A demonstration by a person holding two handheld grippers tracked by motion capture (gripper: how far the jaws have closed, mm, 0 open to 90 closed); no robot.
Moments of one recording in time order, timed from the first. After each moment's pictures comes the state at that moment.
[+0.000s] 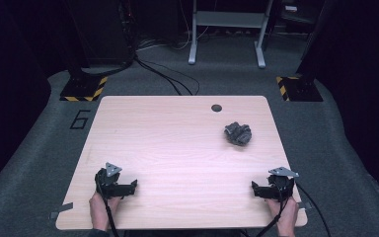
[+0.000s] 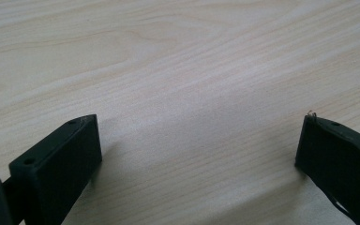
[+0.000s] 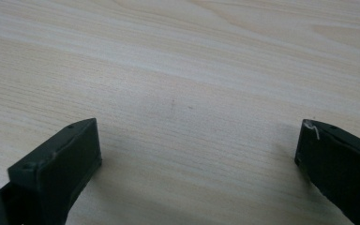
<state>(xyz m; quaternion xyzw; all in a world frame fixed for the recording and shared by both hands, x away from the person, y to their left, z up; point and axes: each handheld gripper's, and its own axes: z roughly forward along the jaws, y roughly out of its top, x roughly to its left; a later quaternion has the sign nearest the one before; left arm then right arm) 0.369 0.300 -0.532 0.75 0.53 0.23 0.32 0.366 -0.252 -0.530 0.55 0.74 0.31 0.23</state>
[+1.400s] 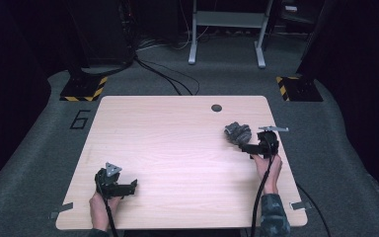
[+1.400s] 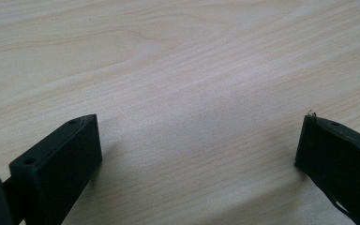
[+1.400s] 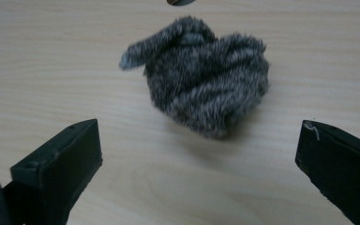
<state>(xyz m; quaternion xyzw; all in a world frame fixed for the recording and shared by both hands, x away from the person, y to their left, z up) 0.369 0.300 -0.532 0.75 0.53 0.23 0.32 0.482 -0.216 -0.459 0.58 0.70 0.38 0.18</state>
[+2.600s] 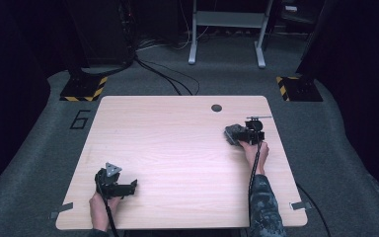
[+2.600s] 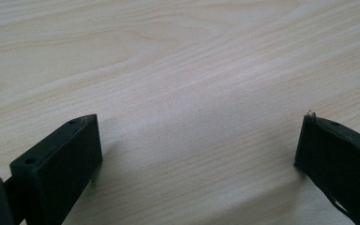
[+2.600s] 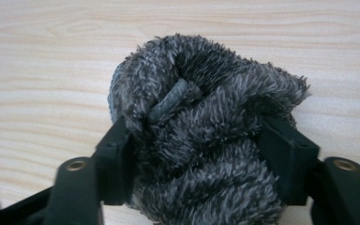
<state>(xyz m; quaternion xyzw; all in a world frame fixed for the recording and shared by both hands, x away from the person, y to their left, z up) 0.369 0.300 -0.532 0.75 0.53 0.23 0.32 0.558 -0.198 -0.500 0.62 0.70 0.33 0.13</state>
